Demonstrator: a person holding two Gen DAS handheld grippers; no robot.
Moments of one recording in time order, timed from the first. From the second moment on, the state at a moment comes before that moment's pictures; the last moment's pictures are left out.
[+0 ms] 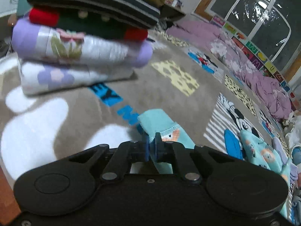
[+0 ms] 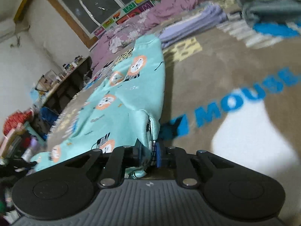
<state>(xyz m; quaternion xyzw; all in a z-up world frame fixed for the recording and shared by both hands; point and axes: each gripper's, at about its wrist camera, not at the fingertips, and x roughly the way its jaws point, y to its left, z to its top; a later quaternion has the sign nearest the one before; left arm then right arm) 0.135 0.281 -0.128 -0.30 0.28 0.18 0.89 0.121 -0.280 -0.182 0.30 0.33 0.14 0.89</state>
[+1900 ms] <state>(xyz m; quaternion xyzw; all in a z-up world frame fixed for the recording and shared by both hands) 0.144 0.087 -0.181 -0.22 0.27 -0.07 0.94 0.350 -0.301 -0.124 0.20 0.29 0.12 0.93</state>
